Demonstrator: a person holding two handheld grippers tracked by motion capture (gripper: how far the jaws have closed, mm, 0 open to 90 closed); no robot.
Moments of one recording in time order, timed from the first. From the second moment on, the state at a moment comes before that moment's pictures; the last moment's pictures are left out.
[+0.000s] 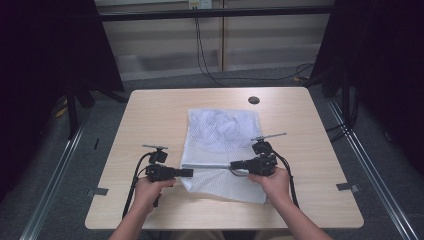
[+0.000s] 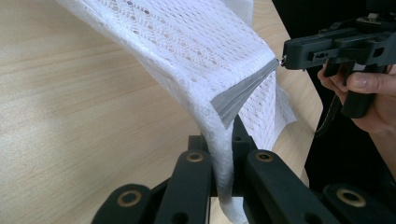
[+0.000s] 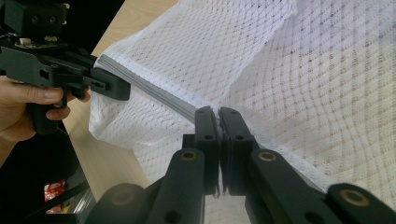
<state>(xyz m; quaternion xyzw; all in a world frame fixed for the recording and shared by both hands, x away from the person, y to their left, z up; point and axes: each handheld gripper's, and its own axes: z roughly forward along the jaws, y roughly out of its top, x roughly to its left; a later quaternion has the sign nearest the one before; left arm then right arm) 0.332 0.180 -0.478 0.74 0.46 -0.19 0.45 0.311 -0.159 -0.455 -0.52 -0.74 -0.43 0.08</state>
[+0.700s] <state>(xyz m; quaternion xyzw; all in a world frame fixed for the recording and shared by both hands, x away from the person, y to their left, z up) 0.332 0.180 -0.478 0.75 0.46 -0.19 0.45 0.310 -0.160 -0.455 -0.51 -0.74 -0.43 0.08</state>
